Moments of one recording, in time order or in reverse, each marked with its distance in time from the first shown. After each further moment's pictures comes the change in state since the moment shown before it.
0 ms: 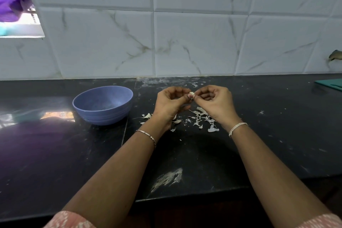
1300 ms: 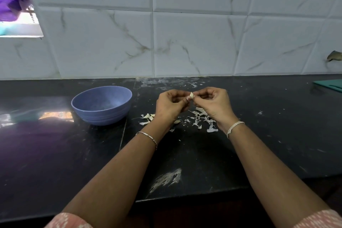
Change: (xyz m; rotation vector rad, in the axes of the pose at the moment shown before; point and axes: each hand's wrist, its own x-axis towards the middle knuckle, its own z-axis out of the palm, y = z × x) left_hand 0.009 -0.011 0.001 0.151 0.035 0.042; right_hand -0.001 -0.001 0.004 0.170 0.005 0.147
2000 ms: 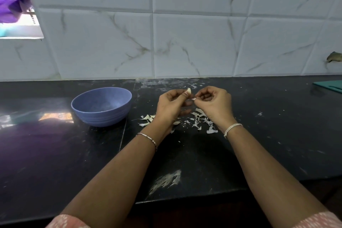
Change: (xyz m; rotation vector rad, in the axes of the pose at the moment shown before) left_hand -0.007 0.009 0.005 -0.193 -0.011 -0.081; right_hand 0.003 0.002 0.000 -0.255 0.101 -0.130
